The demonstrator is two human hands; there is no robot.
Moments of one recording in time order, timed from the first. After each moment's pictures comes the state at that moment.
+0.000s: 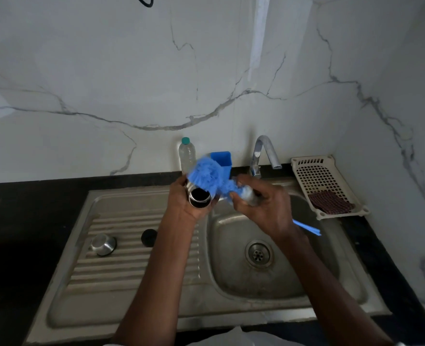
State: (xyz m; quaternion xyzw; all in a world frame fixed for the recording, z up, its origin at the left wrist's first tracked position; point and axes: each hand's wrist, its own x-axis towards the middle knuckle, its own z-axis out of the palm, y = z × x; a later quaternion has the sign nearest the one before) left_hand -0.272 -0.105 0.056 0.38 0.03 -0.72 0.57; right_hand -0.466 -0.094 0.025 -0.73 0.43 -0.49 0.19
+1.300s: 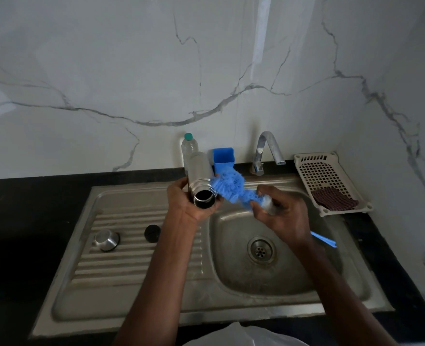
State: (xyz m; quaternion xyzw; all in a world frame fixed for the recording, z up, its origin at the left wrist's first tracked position) left_hand -0.265 -0.095 0.044 0.35 0.11 -0.74 0.56; right_hand -0.495 -0.078 -0.001 -0.73 0.47 -0.46 0.17
